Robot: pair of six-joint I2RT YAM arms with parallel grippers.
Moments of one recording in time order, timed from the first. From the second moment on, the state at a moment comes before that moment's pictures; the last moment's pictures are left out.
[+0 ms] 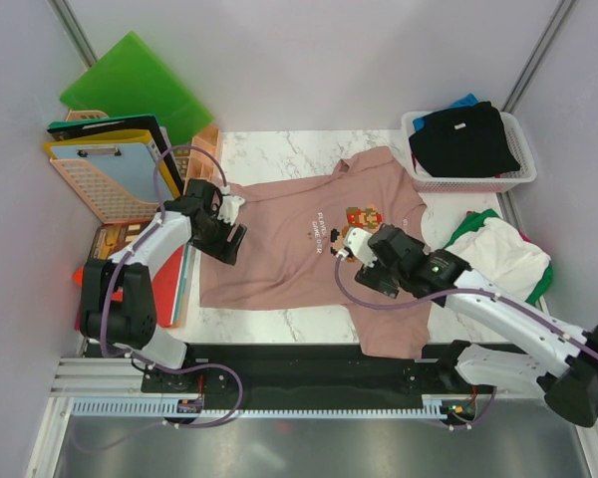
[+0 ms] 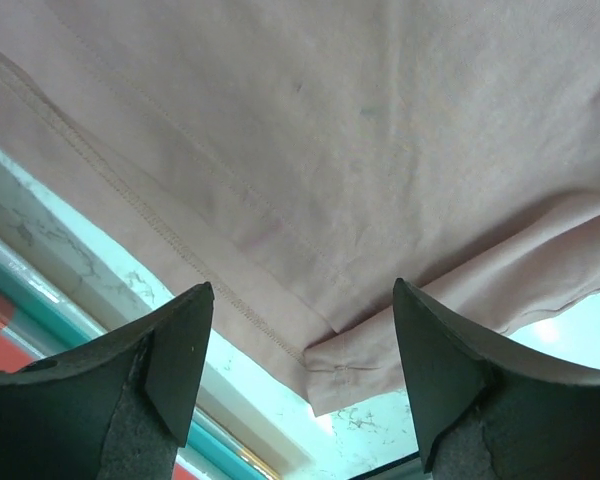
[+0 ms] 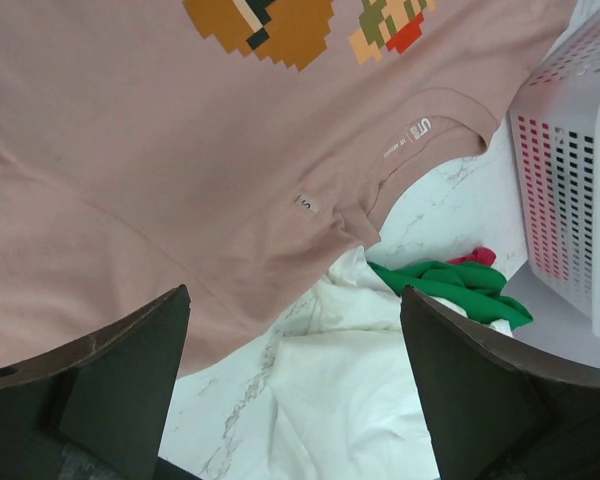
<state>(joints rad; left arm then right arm) -0.16 1.55 1.04 -0.71 0.19 0.34 0.79 1.05 0.89 -0.76 0.34 -0.45</state>
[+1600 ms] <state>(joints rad) -0.16 1.56 1.11 -0.44 0.04 0.39 0.28 2.51 2.39 -0.72 0.38 -0.32</state>
